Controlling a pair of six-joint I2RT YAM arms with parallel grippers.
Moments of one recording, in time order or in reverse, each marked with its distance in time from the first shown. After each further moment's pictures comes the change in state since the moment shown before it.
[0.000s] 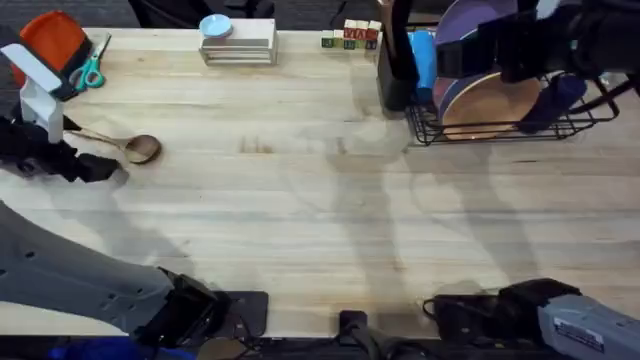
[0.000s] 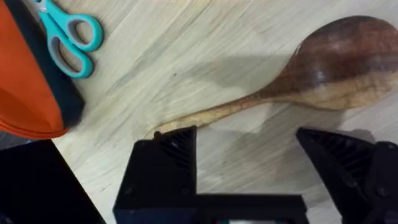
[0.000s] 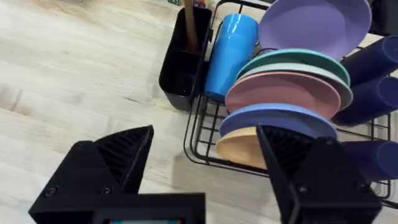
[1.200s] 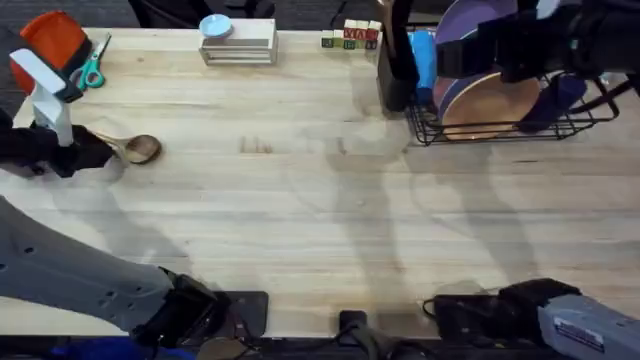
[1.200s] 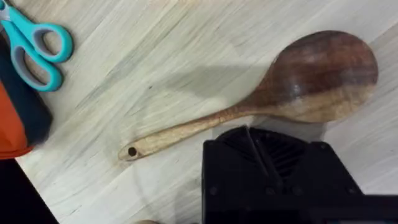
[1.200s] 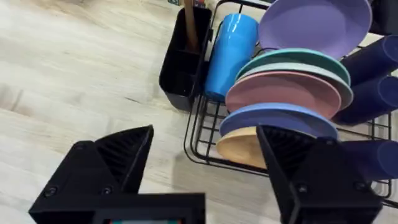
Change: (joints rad) left arm -0.008 0.030 0.000 -0.051 0.037 -0.001; right arm 0.000 0.000 0.000 0.000 0.000 0.004
